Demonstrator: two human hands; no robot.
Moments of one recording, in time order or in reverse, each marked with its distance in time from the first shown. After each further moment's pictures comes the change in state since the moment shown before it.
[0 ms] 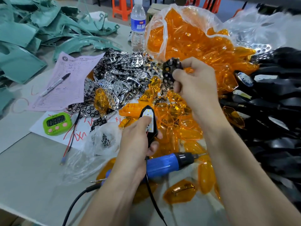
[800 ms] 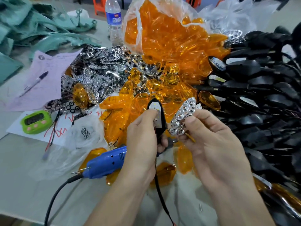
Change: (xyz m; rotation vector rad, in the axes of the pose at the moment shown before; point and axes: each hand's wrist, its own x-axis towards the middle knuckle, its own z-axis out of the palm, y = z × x) left_hand -0.048 -0.025 0.053 0.051 -0.042 0.080; right_hand -0.155 0.008 -0.062 0.703 0.142 0.391
